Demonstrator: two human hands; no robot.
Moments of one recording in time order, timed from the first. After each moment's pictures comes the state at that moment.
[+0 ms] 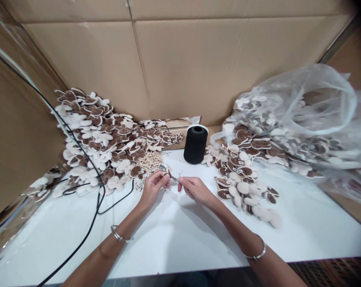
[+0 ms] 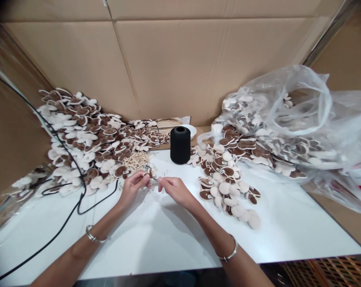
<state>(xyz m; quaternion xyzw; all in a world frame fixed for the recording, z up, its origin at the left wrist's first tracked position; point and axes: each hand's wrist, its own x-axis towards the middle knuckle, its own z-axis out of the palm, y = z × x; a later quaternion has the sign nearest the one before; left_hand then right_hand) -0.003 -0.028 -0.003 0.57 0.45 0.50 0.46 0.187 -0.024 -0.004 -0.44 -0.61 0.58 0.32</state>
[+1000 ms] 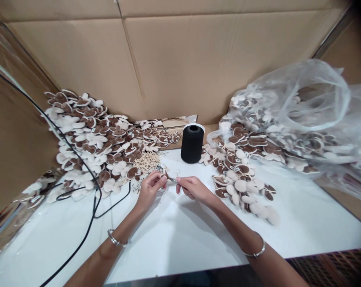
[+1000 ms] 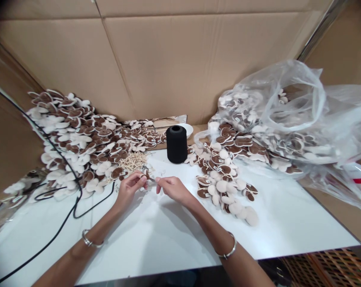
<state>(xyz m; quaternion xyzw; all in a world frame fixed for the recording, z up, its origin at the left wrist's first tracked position) -0.005 -0.027 -0.007 0.61 0.45 0.49 0.42 0.189 -0.019 -0.004 -0.43 -0.58 0.62 0.30</state>
